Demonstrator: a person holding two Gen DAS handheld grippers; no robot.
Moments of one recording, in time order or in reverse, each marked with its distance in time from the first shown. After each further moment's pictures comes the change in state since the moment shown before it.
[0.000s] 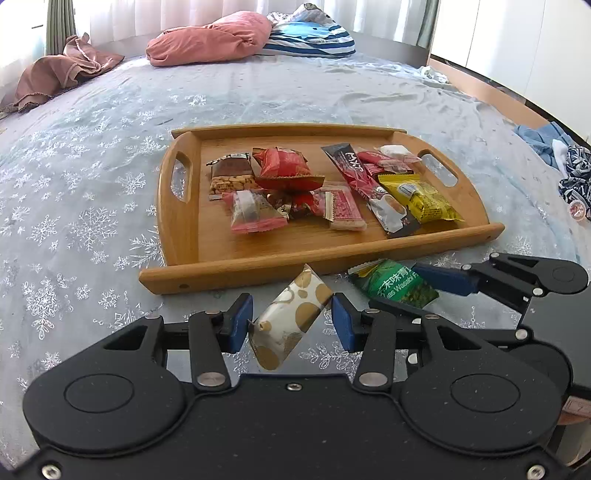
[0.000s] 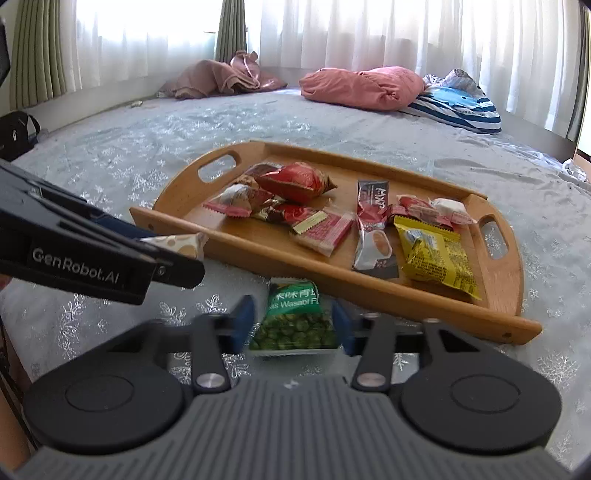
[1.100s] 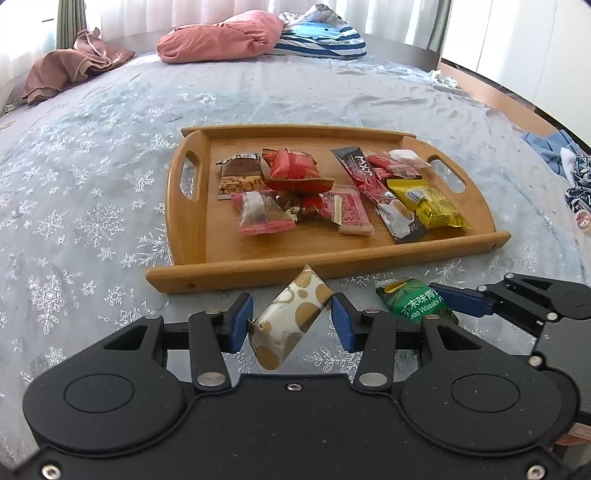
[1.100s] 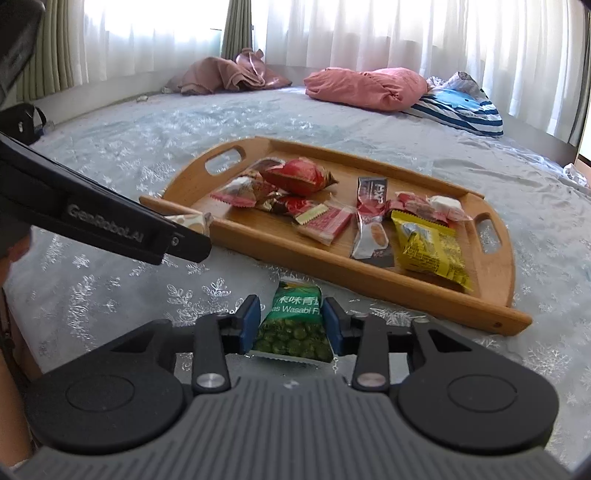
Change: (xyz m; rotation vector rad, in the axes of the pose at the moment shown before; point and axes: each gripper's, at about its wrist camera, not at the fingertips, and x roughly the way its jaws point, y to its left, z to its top) left arm 0.001 0.002 0.001 -0.033 0.002 0.020; right arm -0.012 0.002 -0.008 -0.017 0.006 0.001
